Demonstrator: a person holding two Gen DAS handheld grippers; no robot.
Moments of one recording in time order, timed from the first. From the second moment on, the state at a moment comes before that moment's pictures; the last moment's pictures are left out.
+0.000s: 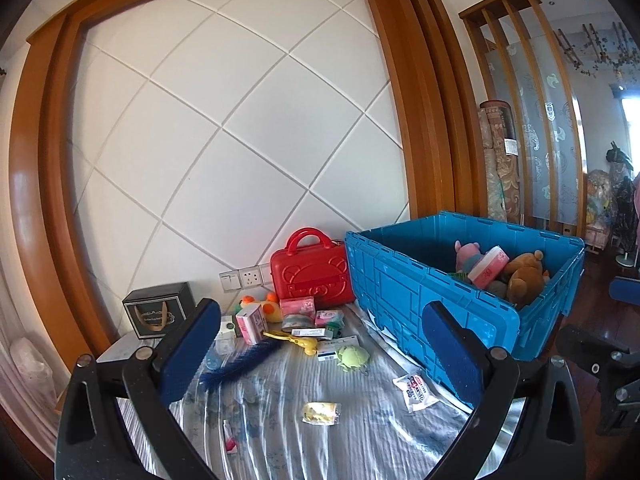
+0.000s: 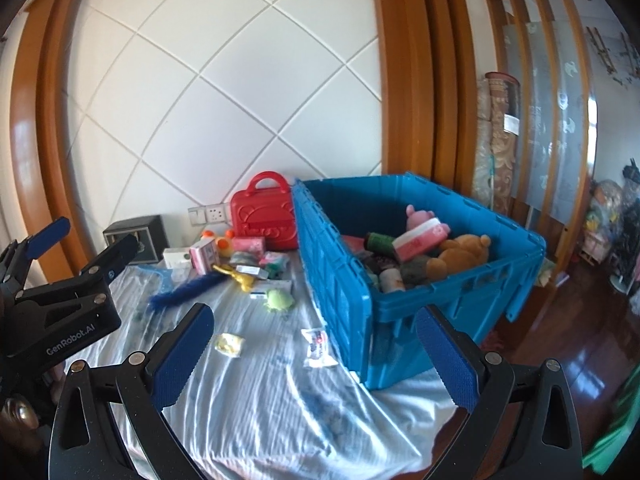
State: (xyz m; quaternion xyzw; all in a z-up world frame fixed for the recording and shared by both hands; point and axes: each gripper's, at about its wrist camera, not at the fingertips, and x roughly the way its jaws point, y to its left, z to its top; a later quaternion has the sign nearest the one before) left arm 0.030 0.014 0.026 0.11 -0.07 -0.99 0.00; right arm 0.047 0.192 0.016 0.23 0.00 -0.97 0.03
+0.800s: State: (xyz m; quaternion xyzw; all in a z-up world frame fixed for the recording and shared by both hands) left arm 0.012 0.026 0.017 0.14 -0.07 -0.99 0.00; right arm 0.033 0.207 0.001 0.24 -0.01 -0.97 0.02
